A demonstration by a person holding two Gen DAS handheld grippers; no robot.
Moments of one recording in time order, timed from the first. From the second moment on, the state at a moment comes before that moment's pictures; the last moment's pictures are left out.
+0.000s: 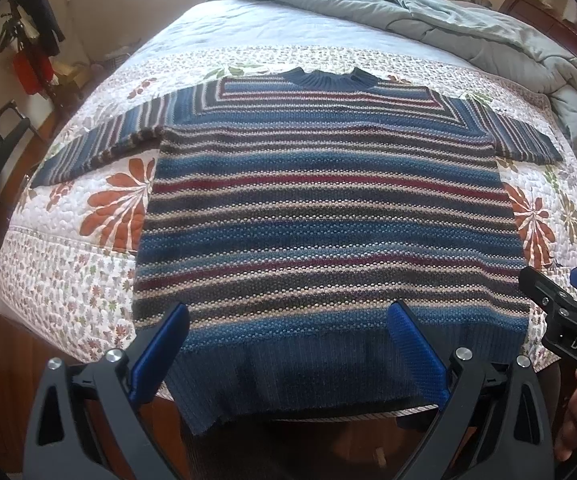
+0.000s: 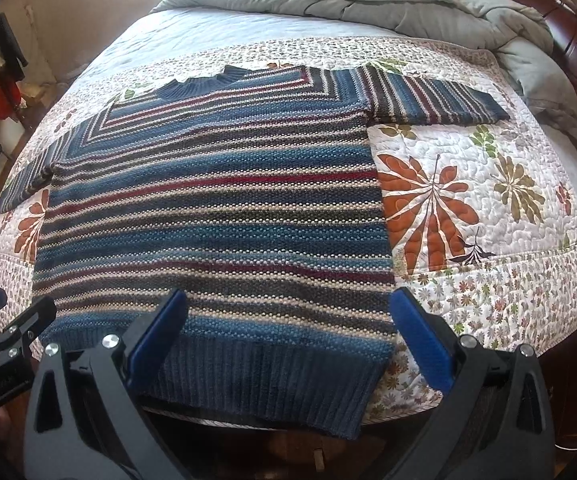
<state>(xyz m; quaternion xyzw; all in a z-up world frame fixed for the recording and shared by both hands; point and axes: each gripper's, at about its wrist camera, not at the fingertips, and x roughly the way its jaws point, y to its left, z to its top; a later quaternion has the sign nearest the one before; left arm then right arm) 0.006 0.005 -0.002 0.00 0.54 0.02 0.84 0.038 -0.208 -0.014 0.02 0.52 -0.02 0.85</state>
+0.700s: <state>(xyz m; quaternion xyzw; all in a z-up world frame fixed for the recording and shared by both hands) 0.009 0.004 0.003 0.00 0.54 0.02 0.84 0.038 -0.211 -0.014 0.02 0.52 -0.02 0.85</state>
